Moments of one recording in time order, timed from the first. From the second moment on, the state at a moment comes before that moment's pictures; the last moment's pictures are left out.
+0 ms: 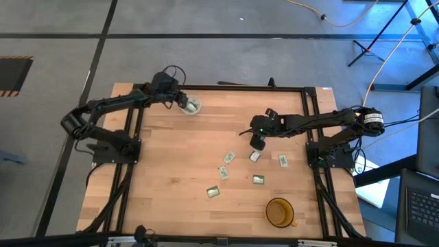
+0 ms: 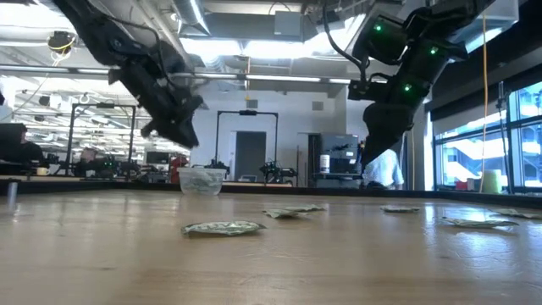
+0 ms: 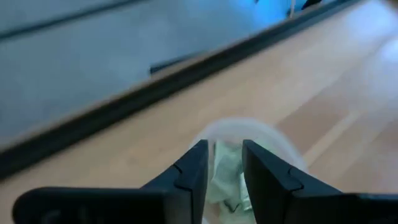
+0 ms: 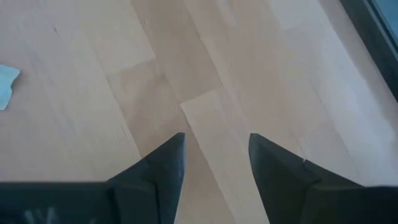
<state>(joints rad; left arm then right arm) 0.84 1.31 0.67 -0.05 0.06 -0.23 -0.14 1.43 0.77 -0.39 0.36 0.17</state>
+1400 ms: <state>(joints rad) 0.23 1.00 0.23 0.86 0.08 -0.27 0.01 1.62 0.77 -0.50 0.05 0.36</state>
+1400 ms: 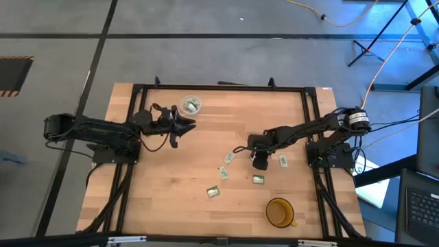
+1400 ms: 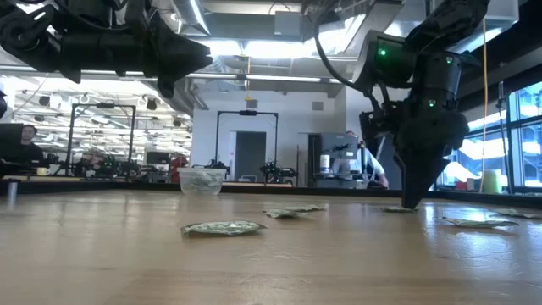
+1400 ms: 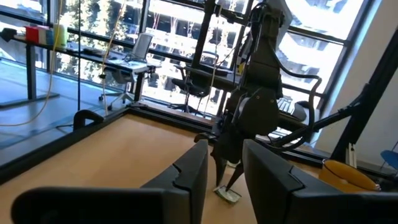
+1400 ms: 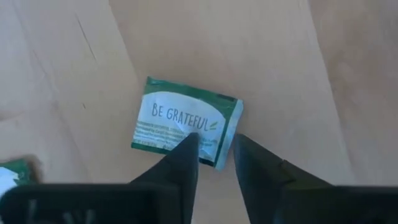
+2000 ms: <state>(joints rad) 0.23 1.00 0.23 0.86 0.03 -0.35 0.01 1.63 0.82 -0.55 0.06 0.27</state>
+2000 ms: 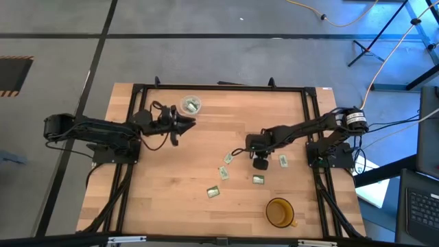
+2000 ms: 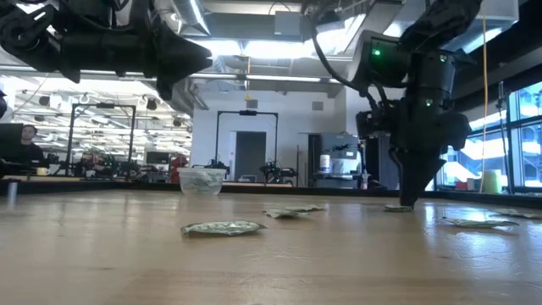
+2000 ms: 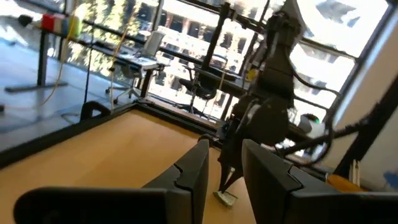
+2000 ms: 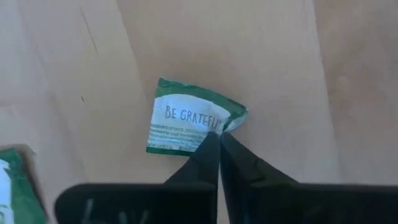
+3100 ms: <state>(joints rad) 0.23 1.49 0.61 0.70 0.20 -0.84 0.02 1.62 1.24 -0.42 0.45 -0.34</state>
